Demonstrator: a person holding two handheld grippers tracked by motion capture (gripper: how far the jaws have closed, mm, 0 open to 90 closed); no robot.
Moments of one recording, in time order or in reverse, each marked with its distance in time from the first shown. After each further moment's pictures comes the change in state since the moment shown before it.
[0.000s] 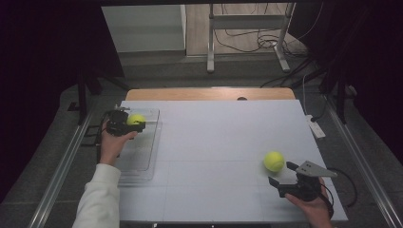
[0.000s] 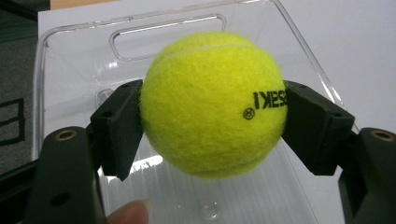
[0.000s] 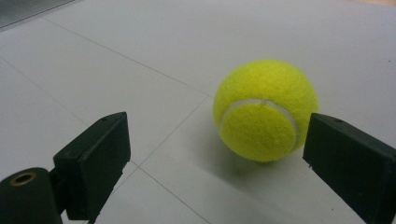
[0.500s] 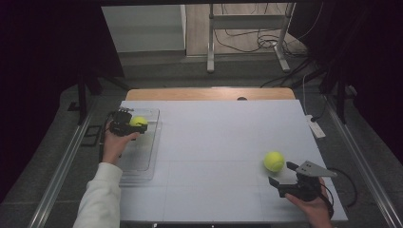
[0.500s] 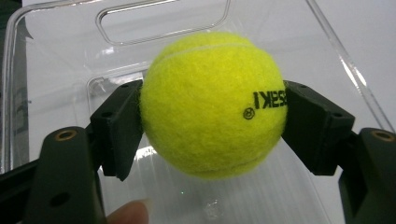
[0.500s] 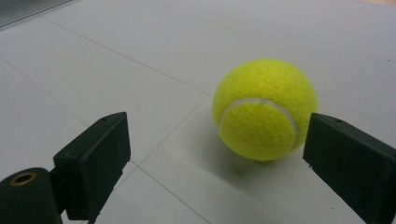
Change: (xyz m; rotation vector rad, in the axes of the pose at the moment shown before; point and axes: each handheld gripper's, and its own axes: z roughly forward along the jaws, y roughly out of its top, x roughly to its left) left arm 0.000 0.000 0.014 0.063 0.015 0.011; right arm 0.000 0.000 0.000 0.003 0.000 0.002
